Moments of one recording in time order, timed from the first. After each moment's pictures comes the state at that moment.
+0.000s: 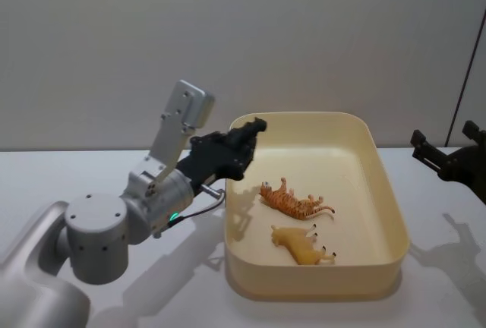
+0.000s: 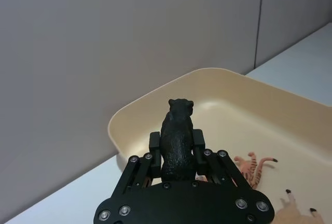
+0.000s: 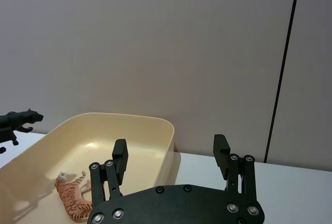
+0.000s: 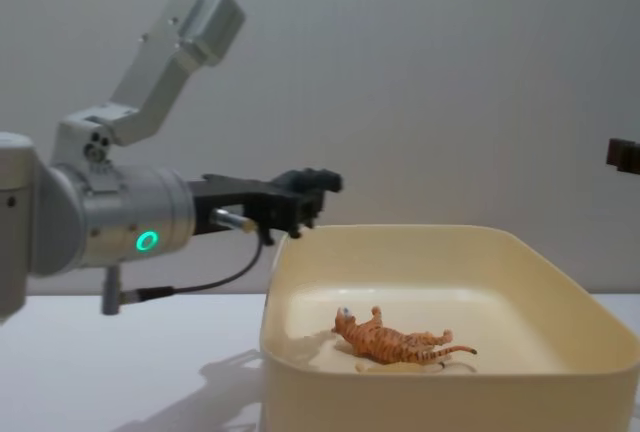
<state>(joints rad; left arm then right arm) -0.47 0.27 0.39 -1.37 -0.28 0.21 -0.30 0.11 0.31 -0.07 -1.70 0.37 0.16 0.19</state>
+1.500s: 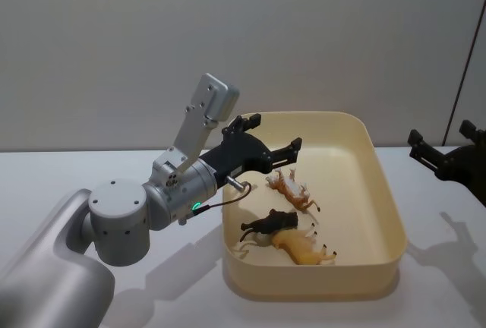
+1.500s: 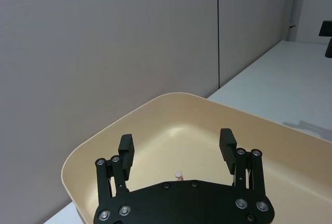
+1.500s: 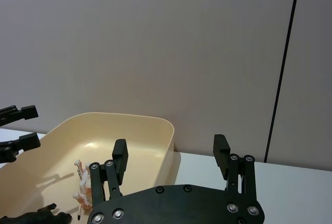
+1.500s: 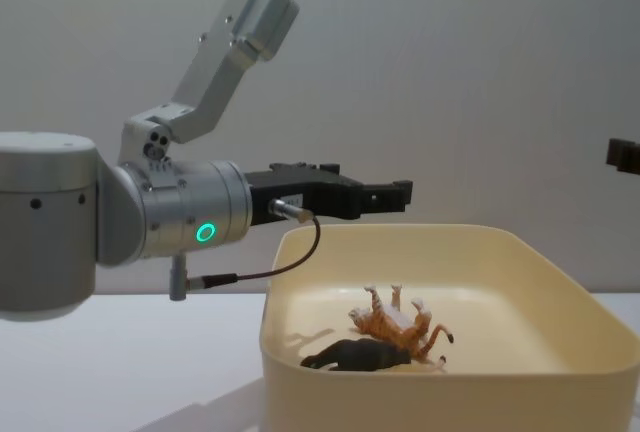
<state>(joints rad) -0.57 0.20 0.41 -1.20 -0.27 0.09 -0.46 0.11 0.31 -0.07 -1.70 0.37 0.16 0.19</state>
